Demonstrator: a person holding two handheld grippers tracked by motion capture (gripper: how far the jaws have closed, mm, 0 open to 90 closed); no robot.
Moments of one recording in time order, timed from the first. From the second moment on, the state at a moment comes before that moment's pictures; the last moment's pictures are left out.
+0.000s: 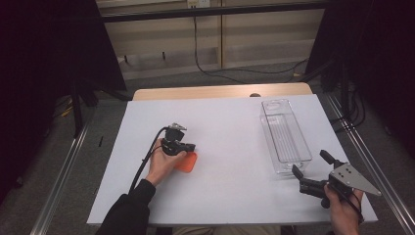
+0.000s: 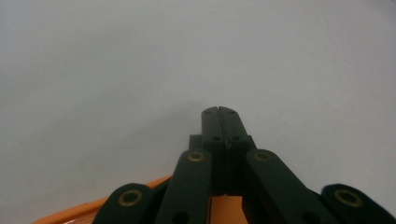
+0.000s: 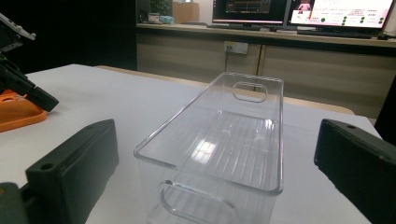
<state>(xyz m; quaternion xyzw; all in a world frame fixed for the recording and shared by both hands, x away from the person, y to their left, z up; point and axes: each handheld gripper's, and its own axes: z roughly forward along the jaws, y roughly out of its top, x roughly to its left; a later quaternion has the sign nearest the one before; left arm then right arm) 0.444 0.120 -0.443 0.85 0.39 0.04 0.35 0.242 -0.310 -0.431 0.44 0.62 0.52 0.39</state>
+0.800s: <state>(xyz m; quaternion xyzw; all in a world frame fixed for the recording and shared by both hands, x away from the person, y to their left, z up) 0.416 0.120 -0.444 0.87 0.35 0.03 0.35 0.242 -0.310 -0.431 0.44 0.62 0.52 0.39</state>
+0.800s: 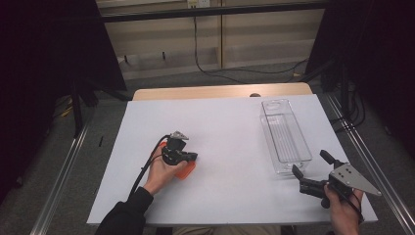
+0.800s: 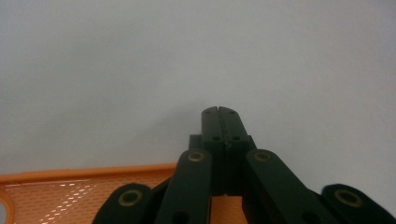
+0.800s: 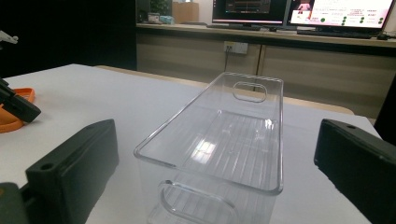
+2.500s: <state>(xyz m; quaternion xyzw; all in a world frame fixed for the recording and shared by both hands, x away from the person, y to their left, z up) 0.371 0.155 -0.445 0.86 0.36 -0.01 0.36 0.241 -0.310 -0.431 0.44 0.62 0.53 0.39</state>
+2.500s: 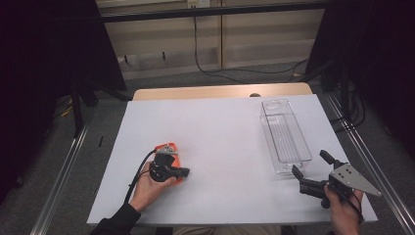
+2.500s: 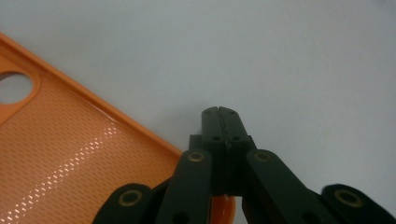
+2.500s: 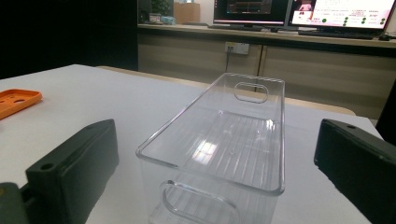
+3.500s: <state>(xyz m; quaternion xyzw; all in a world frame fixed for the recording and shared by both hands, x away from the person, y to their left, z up) 0.360 0.192 -0.444 0.85 0.38 -0.02 0.36 0.241 -0.309 -0.431 0.44 0.62 0.53 0.39</state>
